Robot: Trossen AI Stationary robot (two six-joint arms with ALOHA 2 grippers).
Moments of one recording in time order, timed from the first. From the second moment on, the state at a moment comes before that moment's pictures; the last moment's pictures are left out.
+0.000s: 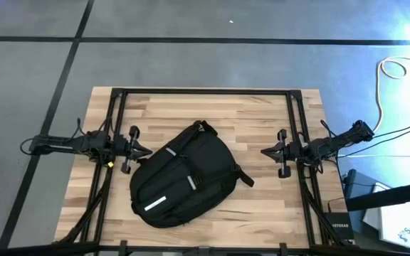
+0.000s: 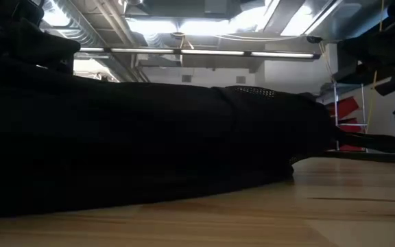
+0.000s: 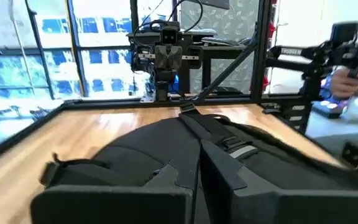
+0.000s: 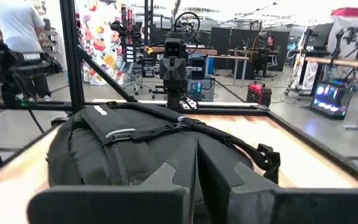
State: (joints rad) left arm -0.07 0.00 0.01 0.02 -0.03 0.08; right arm 0.44 0.02 0.01 0.07 0.44 -0.03
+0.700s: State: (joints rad) left arm -0.07 0.00 0.01 0.07 -0.12 0.11; right arm 0.44 0.02 0.01 0.16 0.49 0.02
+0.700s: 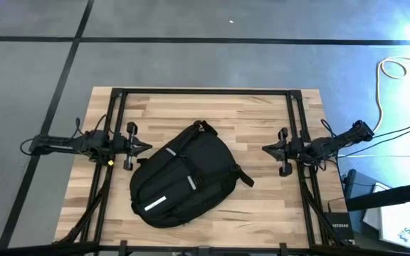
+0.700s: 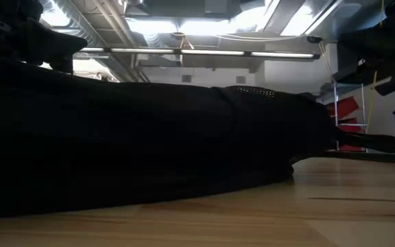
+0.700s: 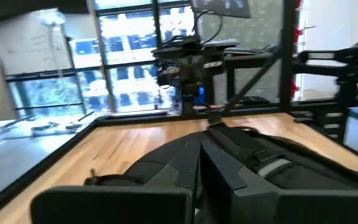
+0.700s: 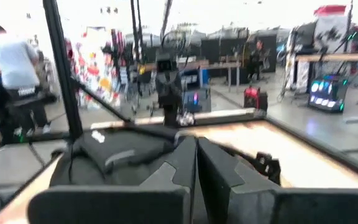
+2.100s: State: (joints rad) left arm -0.12 1.40 0.58 0.93 -0.38 0.10; right arm 0.25 0.02 0.01 0.26 0.61 -0.34
